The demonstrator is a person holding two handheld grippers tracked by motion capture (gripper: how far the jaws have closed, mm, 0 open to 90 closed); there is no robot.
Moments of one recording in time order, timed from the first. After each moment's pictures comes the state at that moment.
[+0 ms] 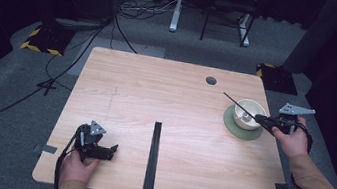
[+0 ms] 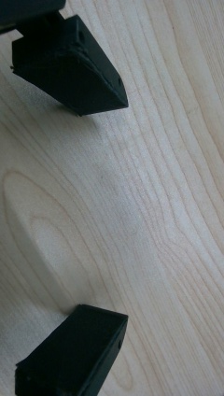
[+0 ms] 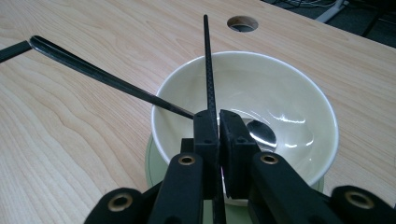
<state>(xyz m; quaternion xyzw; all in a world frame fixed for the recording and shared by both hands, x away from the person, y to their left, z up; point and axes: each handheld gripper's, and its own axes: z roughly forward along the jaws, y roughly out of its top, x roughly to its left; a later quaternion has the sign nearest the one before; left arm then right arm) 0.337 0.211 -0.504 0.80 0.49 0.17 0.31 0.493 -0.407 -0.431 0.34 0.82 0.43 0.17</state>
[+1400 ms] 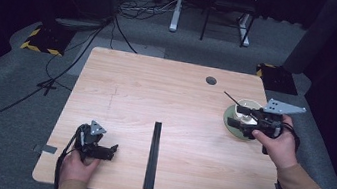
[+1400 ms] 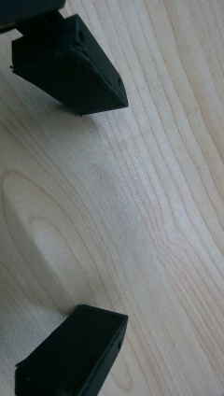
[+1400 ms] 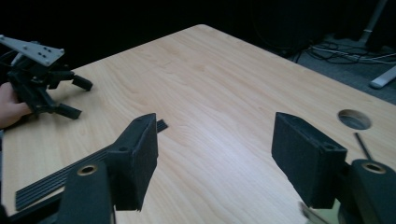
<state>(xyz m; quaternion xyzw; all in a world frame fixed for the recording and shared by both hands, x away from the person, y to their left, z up) 0.337 0.210 -0.504 0.80 0.49 0.17 0.31 0.422 -0.293 -0.354 0.26 0.81 0.52 0.12</state>
